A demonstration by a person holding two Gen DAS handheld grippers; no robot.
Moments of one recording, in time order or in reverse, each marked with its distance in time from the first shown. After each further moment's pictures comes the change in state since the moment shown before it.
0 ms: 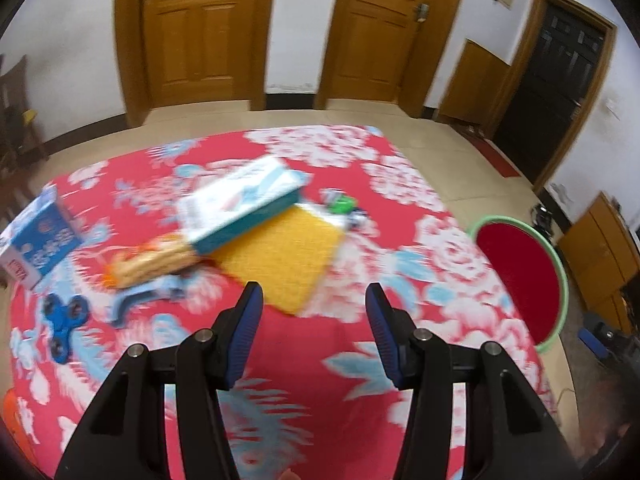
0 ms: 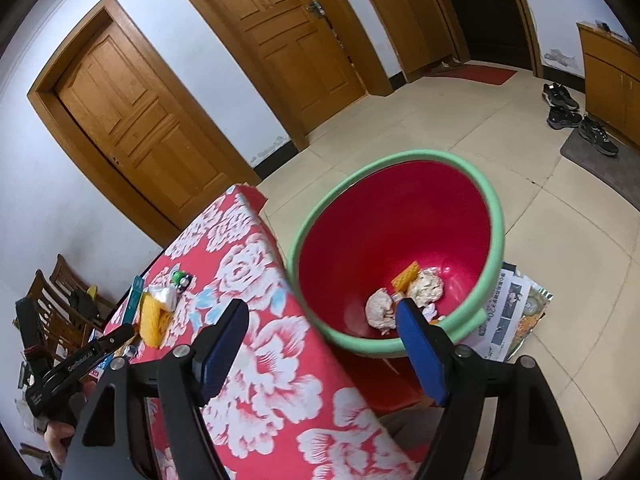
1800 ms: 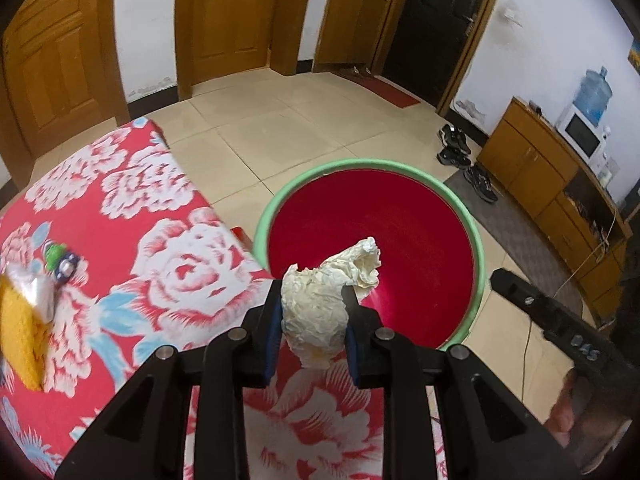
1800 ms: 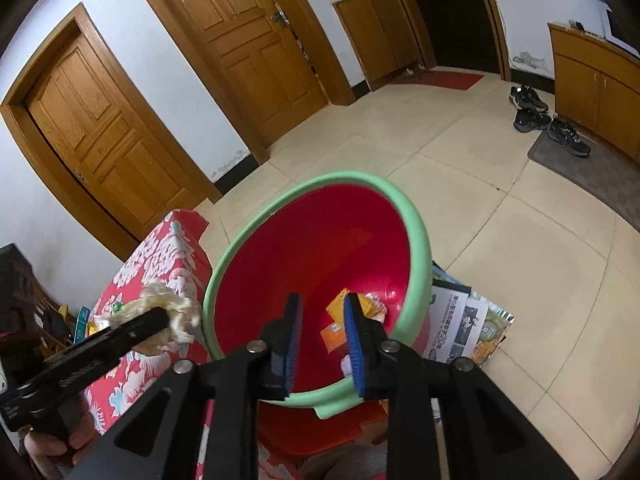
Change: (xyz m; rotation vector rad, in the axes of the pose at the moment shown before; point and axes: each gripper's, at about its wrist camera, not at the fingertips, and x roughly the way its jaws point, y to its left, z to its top) left arm 0.068 -0.219 -0.008 0.349 0.133 -0.296; right arm 0.012 -0.072 0.030 0.039 -0.062 -0.125
